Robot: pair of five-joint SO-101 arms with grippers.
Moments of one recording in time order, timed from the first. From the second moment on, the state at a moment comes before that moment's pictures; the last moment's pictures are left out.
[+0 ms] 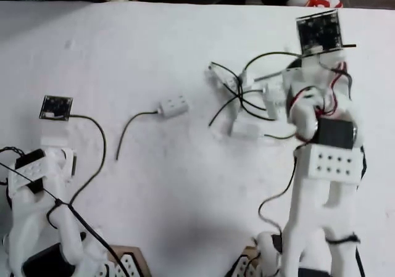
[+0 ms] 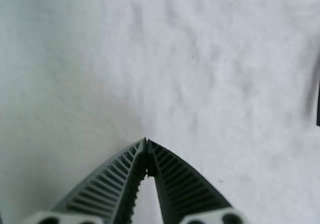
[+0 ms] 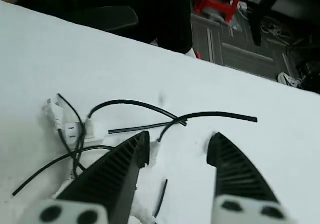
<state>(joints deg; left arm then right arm) -33.6 -25.1 60.6 44.4 -29.7 4.7 -35.3 22.3 50.3 22.2</state>
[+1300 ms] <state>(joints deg) -33.6 -25.1 60.6 44.4 -29.7 -14.0 31.3 -4.1 38.2 22.4</state>
